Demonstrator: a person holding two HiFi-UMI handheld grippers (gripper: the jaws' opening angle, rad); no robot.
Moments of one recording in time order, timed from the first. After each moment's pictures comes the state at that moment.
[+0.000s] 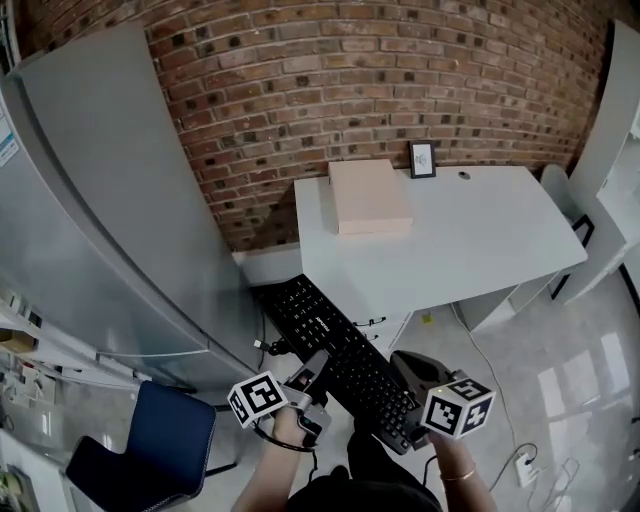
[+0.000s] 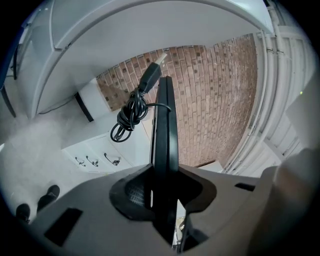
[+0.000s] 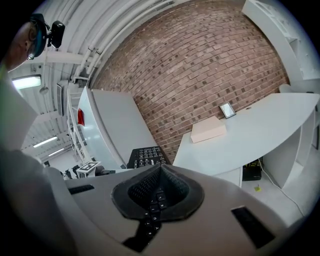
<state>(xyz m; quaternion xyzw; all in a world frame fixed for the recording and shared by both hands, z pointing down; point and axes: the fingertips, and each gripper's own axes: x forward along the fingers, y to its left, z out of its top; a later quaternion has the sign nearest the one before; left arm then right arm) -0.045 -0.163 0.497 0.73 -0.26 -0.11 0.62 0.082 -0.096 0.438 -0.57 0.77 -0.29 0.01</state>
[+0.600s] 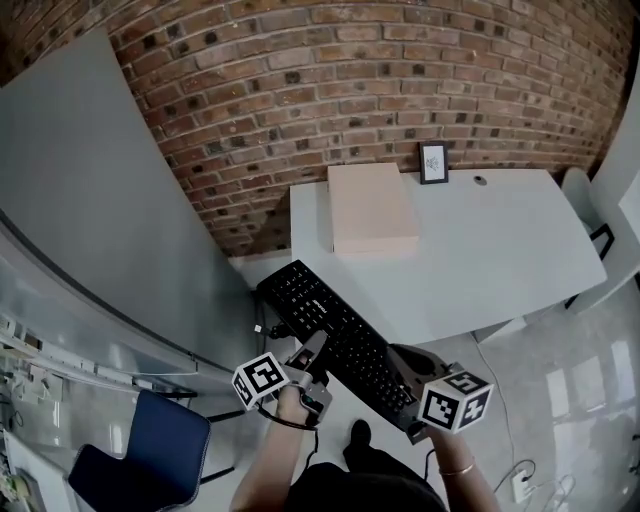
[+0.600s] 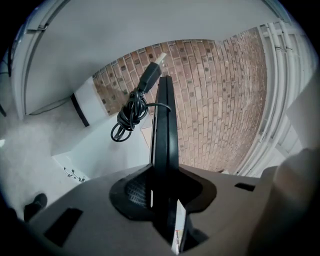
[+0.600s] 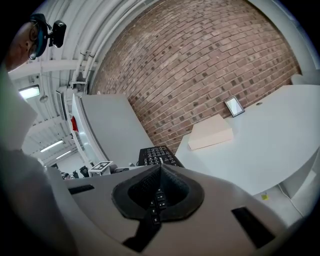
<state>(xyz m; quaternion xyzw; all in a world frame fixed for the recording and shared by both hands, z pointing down) 0.030 -0.293 0.521 0.71 -0.30 -0.13 0.62 0.146 -0.207 0.448 -0.53 0.79 -0.31 0.01</state>
